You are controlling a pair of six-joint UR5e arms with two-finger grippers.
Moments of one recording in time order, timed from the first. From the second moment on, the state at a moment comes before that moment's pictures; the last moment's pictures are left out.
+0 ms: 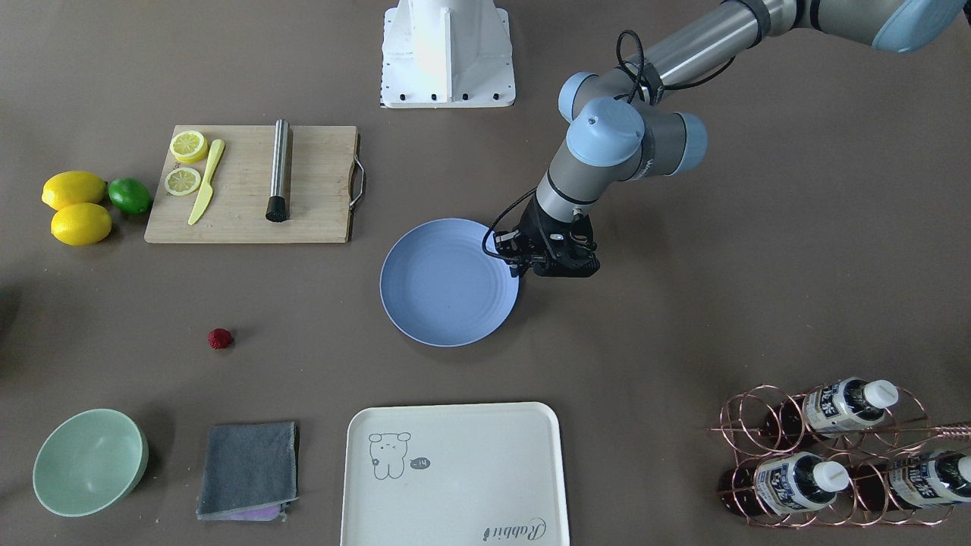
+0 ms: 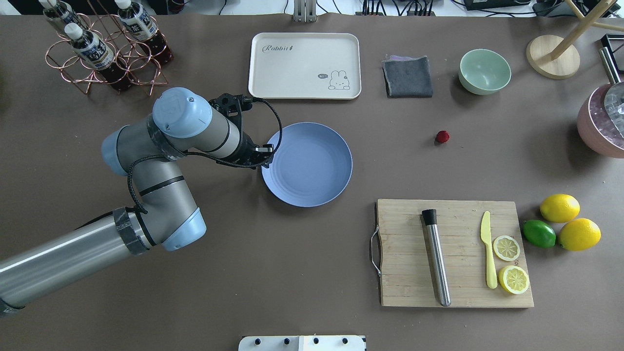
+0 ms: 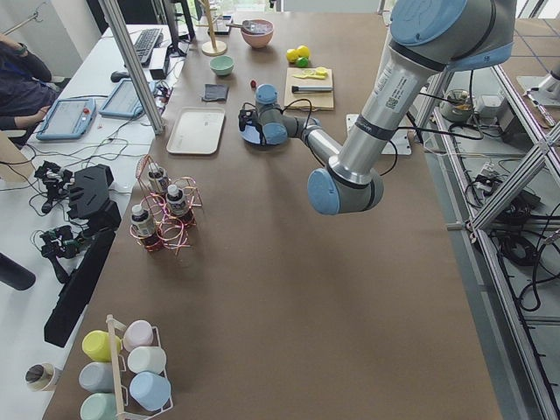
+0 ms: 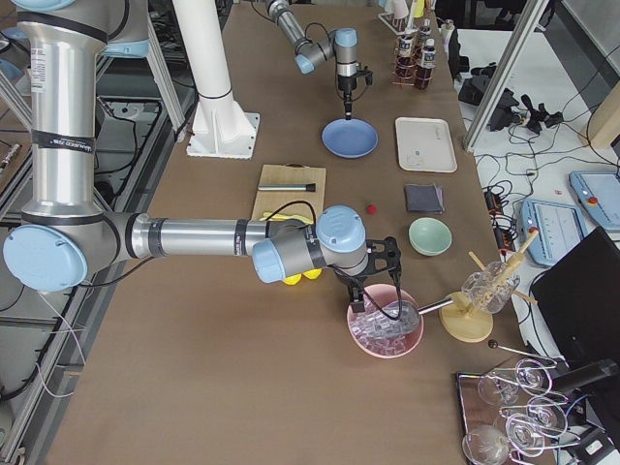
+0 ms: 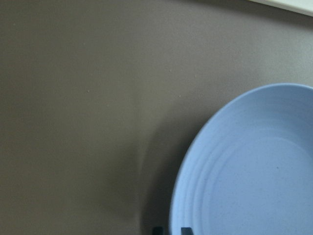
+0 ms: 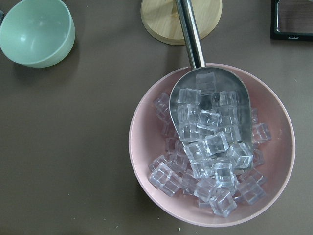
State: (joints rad) left arm -0.61 -2.20 -1.45 -2.10 -1.97 -1.26; right arm 1.56 -1.66 1.69 -1.24 2.44 0.18
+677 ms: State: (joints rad) left arm -0.83 -2.09 -1.65 -2.09 -2.19 -1.20; right arm 1.31 -1.52 1.77 -1.24 2.34 0.68
